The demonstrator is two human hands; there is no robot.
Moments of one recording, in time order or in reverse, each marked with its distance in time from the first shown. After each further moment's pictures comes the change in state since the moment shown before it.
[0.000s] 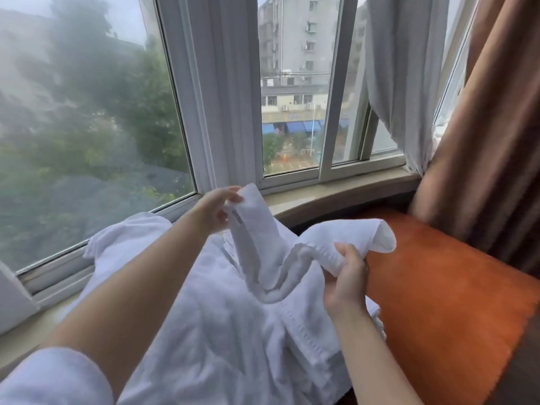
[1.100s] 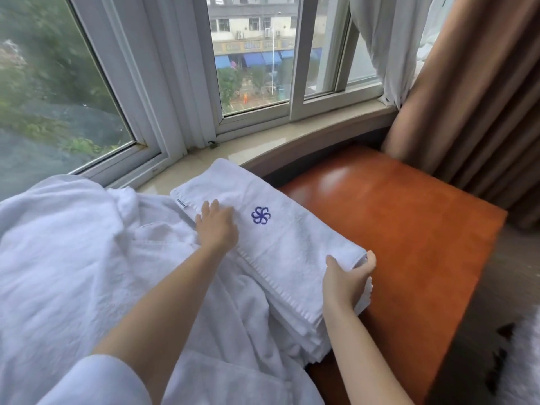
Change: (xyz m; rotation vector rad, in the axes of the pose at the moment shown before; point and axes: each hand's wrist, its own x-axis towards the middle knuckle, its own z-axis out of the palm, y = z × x) left_hand 0.096 -0.176 0.020 1.435 0.203 0.253; right_hand 0.045 0.082 -0.097 -0.927 0.712 -0.128
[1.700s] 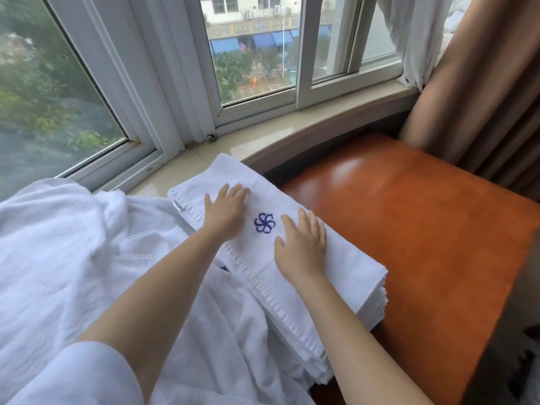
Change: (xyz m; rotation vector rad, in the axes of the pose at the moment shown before) left_hand 0.054 0.012 0.006 0.085 -0.084 0.226; right_hand 0.013 -0.040 0.076 -0.764 -0.546 -0.764
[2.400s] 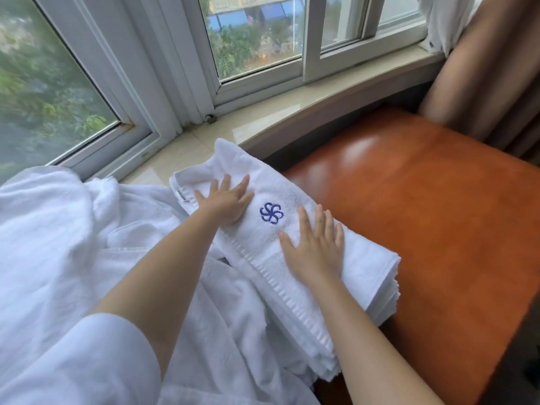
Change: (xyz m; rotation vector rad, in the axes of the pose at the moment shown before) left_hand 0.025 -0.016 0.018 0.076 -0.284 -0.171; right_hand 0.004 0.039 0.034 -0.141 -0.114 0.095
